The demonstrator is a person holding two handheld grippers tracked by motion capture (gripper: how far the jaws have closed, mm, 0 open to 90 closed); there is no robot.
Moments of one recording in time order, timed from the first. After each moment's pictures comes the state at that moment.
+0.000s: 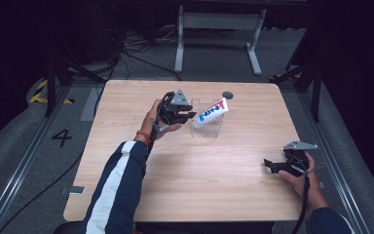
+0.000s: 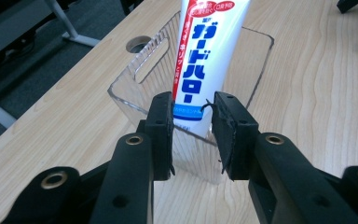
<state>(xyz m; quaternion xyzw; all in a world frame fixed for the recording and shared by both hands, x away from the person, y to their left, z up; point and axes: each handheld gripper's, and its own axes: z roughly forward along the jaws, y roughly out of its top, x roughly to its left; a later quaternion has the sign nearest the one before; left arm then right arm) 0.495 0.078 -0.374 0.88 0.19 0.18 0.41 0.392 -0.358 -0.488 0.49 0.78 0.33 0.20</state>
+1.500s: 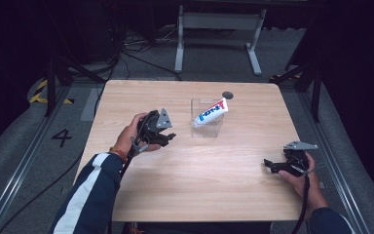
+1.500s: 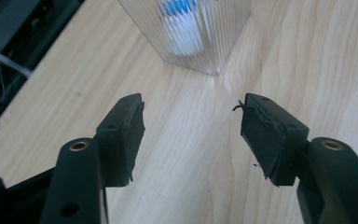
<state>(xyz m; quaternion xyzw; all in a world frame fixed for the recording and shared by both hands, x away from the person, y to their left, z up) 0.437 0.125 -0.388 0.91 0.17 0.23 0.29 0.392 -0.358 -0.488 0.49 0.78 0.33 0.20</state>
